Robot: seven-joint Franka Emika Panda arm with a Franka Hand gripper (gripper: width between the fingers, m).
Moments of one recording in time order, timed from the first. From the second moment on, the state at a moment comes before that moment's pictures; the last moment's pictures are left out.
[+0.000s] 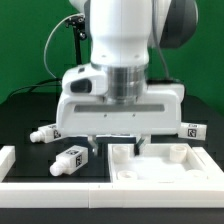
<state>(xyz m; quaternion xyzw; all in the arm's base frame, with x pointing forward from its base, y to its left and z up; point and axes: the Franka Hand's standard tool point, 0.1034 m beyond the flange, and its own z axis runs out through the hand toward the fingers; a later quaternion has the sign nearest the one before) 0.586 -0.010 0.058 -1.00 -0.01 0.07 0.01</state>
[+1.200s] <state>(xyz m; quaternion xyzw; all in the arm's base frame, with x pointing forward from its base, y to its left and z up) 0.542 0.044 0.083 -0.99 -0.01 0.17 0.01</state>
